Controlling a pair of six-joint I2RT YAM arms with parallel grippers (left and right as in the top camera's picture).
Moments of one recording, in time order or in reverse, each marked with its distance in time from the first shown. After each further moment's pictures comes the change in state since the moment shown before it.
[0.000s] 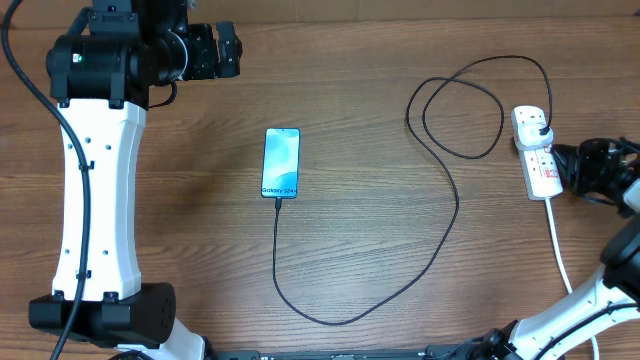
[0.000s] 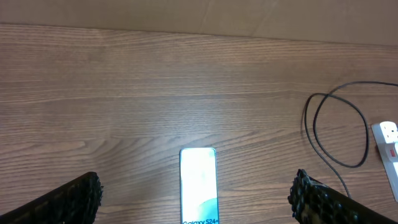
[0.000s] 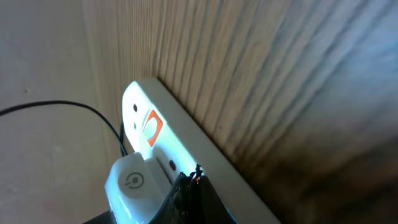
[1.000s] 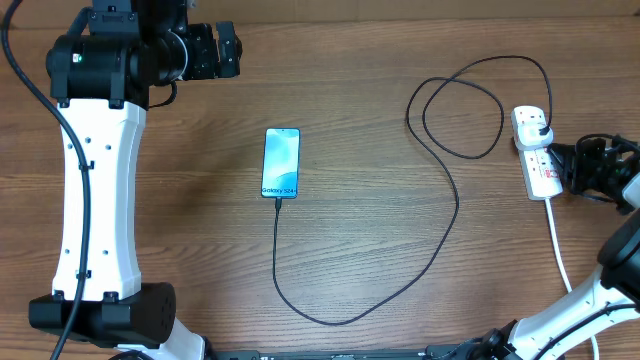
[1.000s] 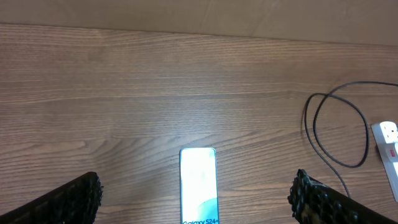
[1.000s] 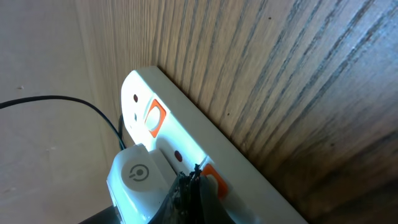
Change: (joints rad) left arm 0.000 0.000 0.000 0.000 0.000 0.000; right arm 0.026 -0.010 0.016 -0.085 0.026 0.001
